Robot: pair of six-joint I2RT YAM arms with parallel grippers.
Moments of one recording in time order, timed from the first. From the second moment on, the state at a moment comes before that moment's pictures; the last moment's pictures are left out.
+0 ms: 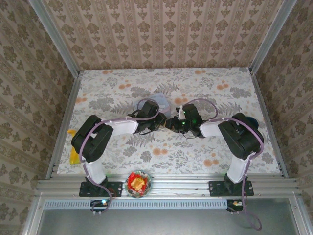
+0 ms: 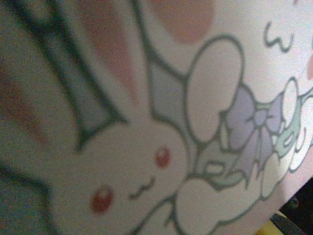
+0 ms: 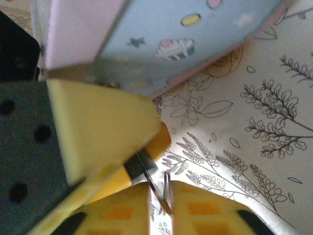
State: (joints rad) left arm -0.74 1.81 0.98 0.03 0.17 -1.34; right arm 0.48 1.80 0.77 0.36 -0.53 0.87
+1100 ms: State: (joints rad) left arm -0.74 1.79 0.92 0.11 0.25 -1.34; right arm 0.50 1.49 0.58 0.34 -0.39 0.86
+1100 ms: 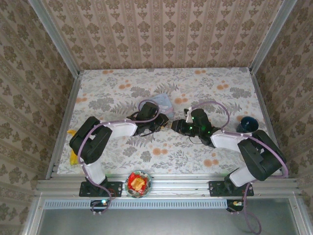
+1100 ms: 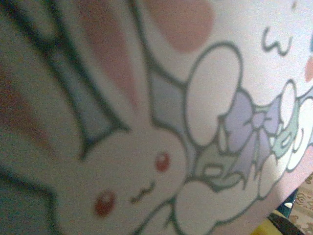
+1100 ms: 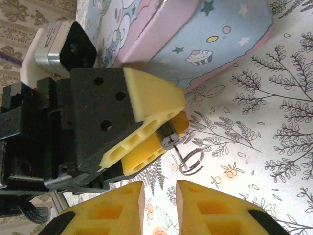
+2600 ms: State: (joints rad) left arm -0.74 1.82 0.96 0.10 0.26 -1.30; right arm 0.53 1.67 0.66 0.37 -0.35 0.84
